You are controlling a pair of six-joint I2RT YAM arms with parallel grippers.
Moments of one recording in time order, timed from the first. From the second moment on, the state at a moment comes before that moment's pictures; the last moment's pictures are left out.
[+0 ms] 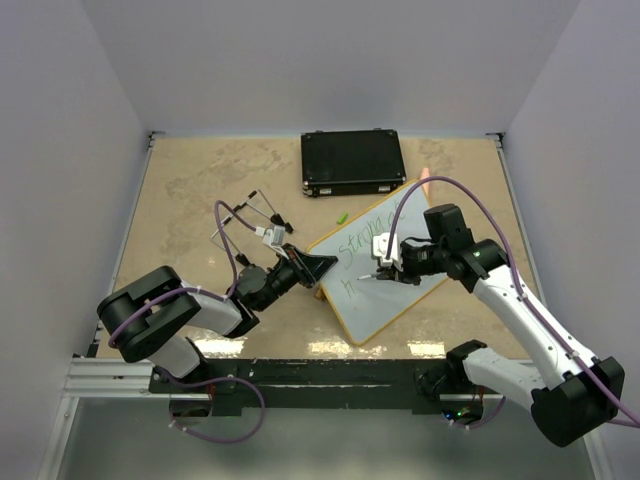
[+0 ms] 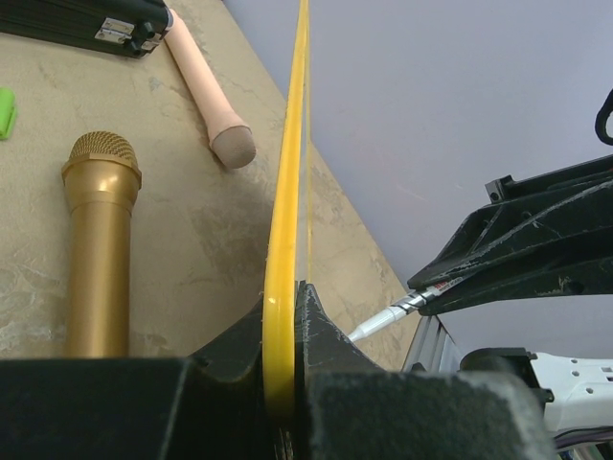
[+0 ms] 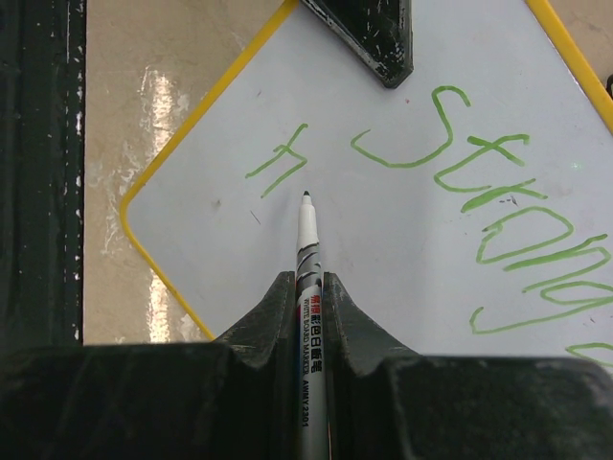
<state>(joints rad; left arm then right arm) -0.86 1.54 0.30 1.33 -0.03 -0.81 0.42 1.02 0.90 -0.79 -0.72 -0.95</state>
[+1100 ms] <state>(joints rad) -0.86 1.53 0.28 1.33 -0.03 -0.81 0.39 1.00 0.90 -0.77 -0.74 -0.95</state>
